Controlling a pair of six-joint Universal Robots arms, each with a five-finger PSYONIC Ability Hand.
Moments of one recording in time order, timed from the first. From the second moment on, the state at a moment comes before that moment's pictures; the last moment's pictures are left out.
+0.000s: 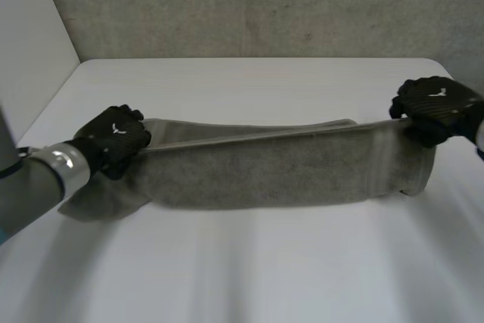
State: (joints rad) left arm 4.54 -1.92 -1.58 3.07 -1.19 3.95; right arm 1.52 -1.19 1.35 0.28 0.97 2.44; left_hand 1.31 1.35 0.23 0.23 1.19; right_hand 1.33 1.34 0.22 0.25 1.17
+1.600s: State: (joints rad) left arm 4.56 -1.94 -1.69 3.46 -1.28 3.55; right arm 1.66 -1.20 1.57 -0.15 1.24 2.70; left_hand 0.29 0.26 0.23 0.23 0.07; right_hand 0.34 0.34 0.22 0.25 0.19
